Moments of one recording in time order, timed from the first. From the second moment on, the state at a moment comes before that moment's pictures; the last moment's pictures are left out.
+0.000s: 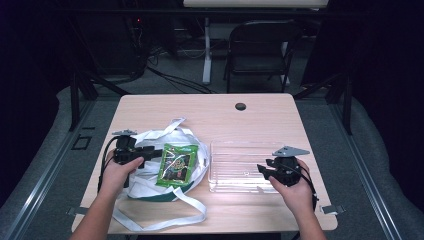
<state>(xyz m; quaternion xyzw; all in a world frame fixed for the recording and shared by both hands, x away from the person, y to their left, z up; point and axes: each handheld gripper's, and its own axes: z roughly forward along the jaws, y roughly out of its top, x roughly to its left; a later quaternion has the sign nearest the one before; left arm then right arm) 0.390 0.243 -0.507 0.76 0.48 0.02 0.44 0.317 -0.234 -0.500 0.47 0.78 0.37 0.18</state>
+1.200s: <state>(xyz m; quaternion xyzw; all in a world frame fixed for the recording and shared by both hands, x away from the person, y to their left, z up) 0.403 0.226 -0.525 0.77 0.48 -0.05 0.42 0.308 -0.236 -0.500 0.48 0.78 0.35 0.18</state>
